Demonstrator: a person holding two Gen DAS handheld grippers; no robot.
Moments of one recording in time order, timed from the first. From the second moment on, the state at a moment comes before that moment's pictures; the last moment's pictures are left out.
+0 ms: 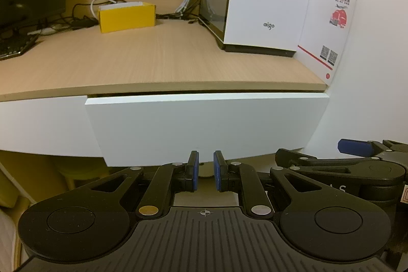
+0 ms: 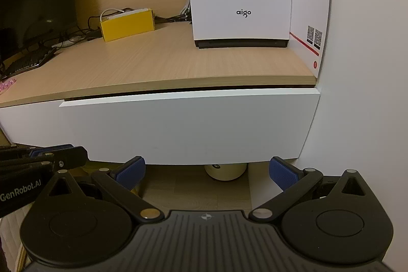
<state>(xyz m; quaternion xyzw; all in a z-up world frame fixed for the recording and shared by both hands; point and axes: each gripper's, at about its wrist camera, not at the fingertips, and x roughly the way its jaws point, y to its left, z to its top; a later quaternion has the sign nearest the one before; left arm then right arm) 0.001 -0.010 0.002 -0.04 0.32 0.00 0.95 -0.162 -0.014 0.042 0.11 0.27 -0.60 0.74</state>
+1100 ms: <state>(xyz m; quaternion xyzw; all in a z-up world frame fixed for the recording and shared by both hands) 0.005 -0.014 -0.001 -0.04 0.32 -0.01 0.95 -0.166 -0.019 0.043 0.13 0.27 -0.63 0.72</state>
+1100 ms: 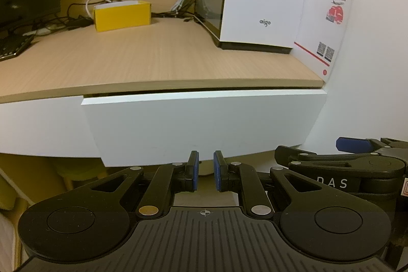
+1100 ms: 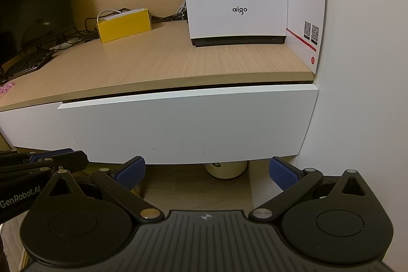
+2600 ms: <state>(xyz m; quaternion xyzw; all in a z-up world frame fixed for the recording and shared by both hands) 0.081 0.160 0.016 -0.19 0.28 0.10 0.94 -0.151 -0.137 0.059 0.12 0.27 -0.74 0.60</state>
